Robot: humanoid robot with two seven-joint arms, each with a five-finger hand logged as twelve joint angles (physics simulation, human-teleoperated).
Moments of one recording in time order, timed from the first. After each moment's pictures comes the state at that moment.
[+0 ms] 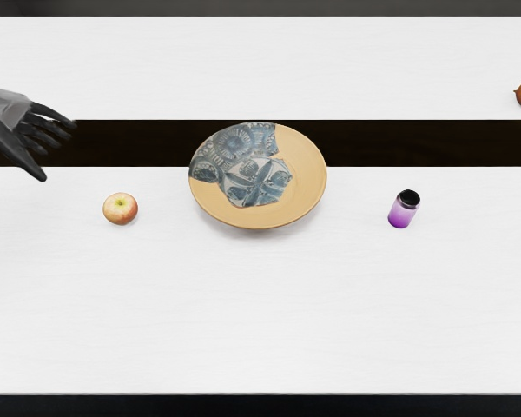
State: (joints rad) left arm -1.35 0.89 -0.08 -0.99 0.37 -0.61 0.44; right arm -0.03 0.00 -0.03 0.25 0.10 -0.02 0.07
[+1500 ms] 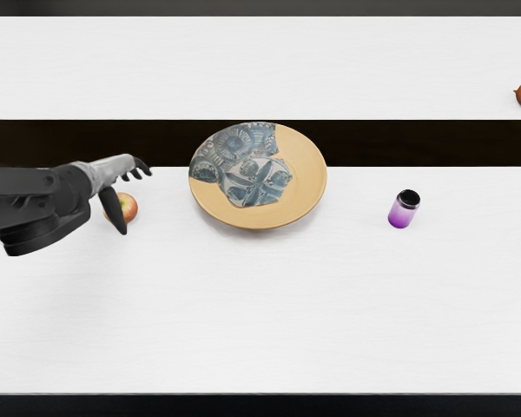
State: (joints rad) left arm -1.45 0.58 0.48 -1.45 0.71 0.32 0.44; right arm -0.04 0.00 -0.04 0.23 0.10 -0.02 0.07
